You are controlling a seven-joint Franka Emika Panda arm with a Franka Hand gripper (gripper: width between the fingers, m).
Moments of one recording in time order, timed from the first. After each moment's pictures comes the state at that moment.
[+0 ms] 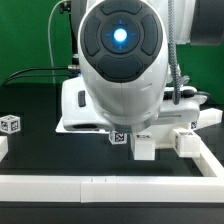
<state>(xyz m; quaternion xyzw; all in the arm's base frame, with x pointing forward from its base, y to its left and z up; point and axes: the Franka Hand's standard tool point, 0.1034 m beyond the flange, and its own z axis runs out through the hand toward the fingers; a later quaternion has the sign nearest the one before) 0.535 0.018 0.066 -0.89 0.01 0.45 0.08</state>
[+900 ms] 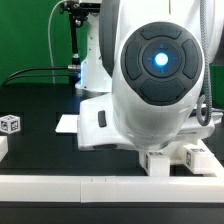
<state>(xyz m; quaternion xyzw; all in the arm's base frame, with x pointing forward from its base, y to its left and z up) 0.544 0.036 0.039 -0.90 -0.02 0.44 0.06</state>
